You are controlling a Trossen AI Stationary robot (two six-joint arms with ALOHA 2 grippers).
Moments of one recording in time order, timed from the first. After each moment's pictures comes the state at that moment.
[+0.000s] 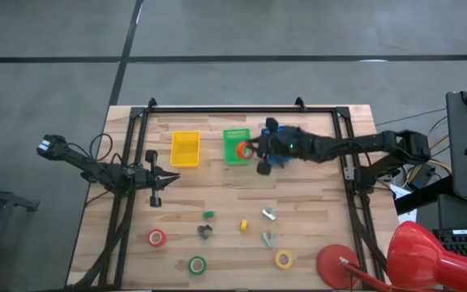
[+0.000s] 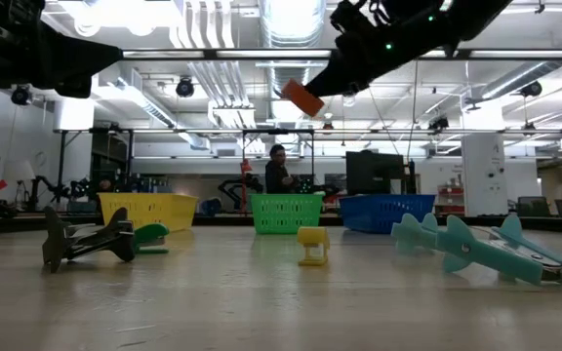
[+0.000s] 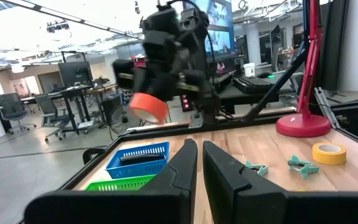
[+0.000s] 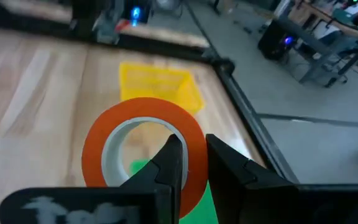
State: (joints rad) left arm -0.43 0.34 0.01 0.42 -0.54 0.23; right arm -0.17 1.44 0.86 0.24 0.14 -0.21
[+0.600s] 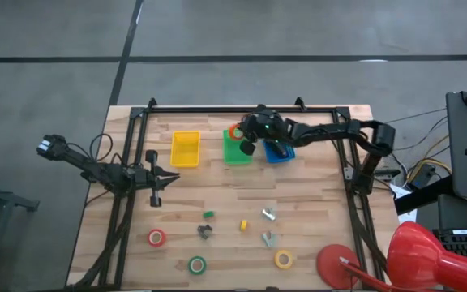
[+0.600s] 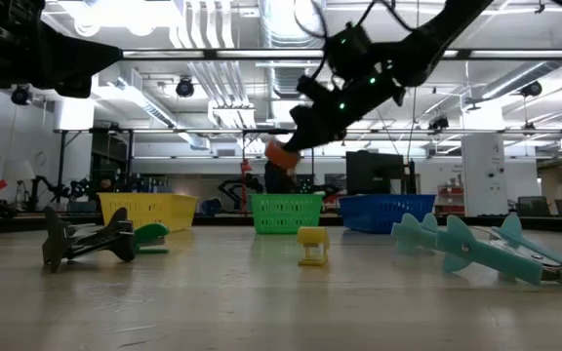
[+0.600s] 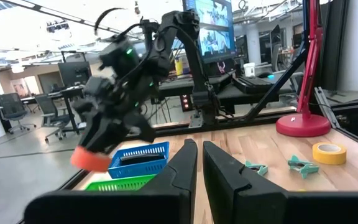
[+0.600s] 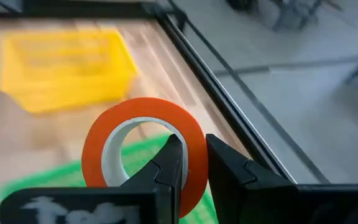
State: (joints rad) left arm -0.43 0.34 0.01 0.42 -0.54 0.23; right arm -0.37 1.78 1.05 0.25 0.16 -0.13
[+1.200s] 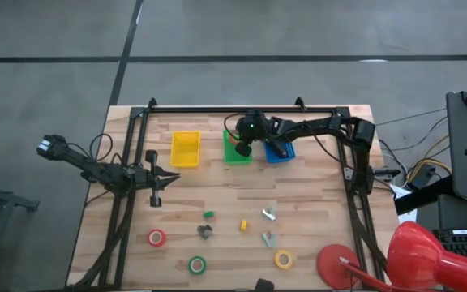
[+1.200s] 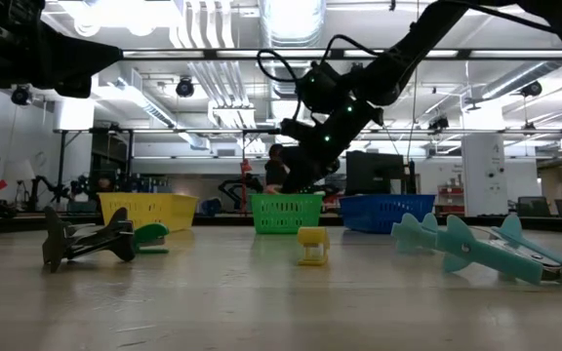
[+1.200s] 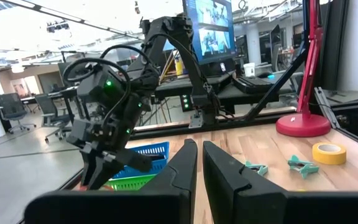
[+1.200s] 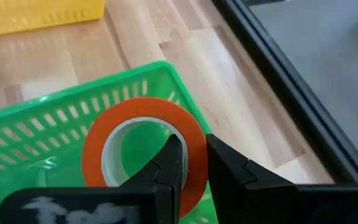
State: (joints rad) left arm -0.43 0.34 0.01 0.42 -0.54 0.23; right arm -0.39 1.96 1.20 0.03 0.13 -0.08
